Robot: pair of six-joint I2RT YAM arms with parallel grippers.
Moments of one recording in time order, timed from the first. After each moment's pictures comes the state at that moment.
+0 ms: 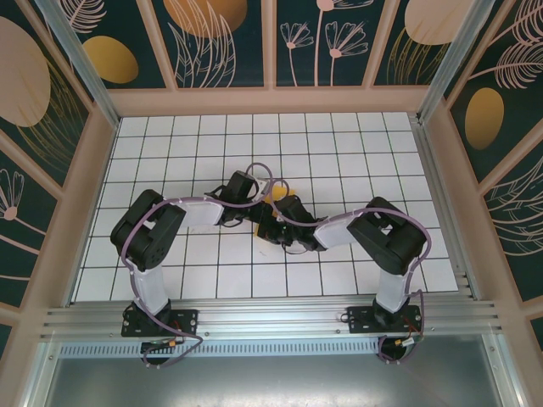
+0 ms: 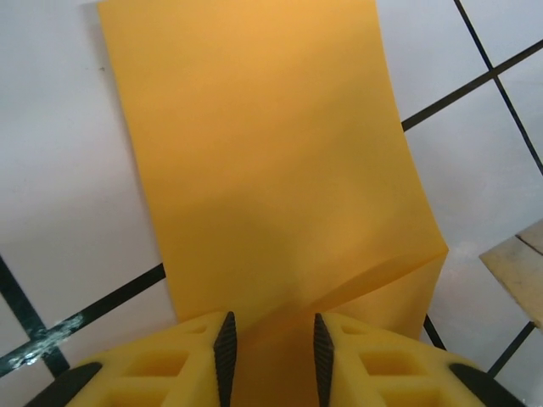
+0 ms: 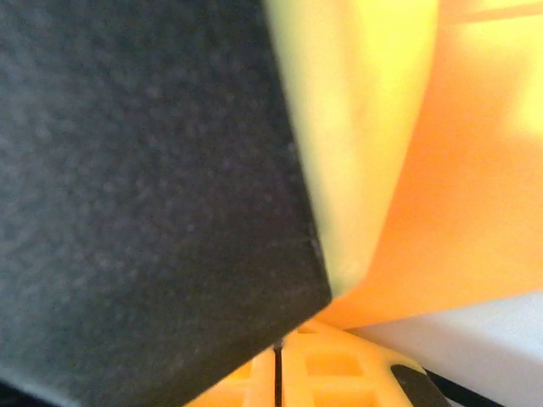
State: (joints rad) left arm -0.61 1.88 0.96 0.03 0.28 -0.30; right arm 0.83 1.84 0.75 0.36 -0.31 1.04
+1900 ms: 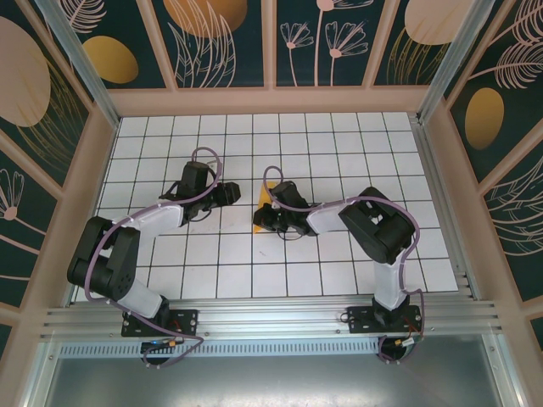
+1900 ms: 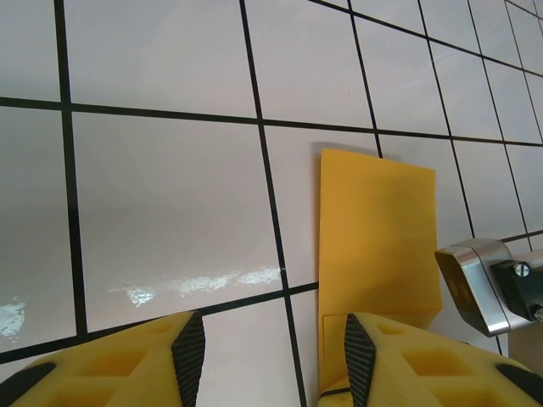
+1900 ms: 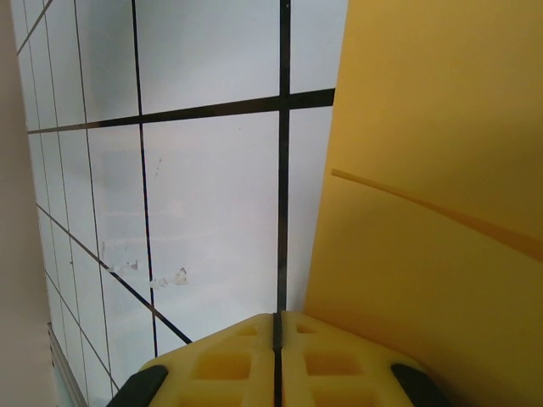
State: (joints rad) left arm -0.35 1.56 0.79 0.02 0.29 -0.53; right arm 0.77 1.95 0.92 0.28 -0.38 0.96
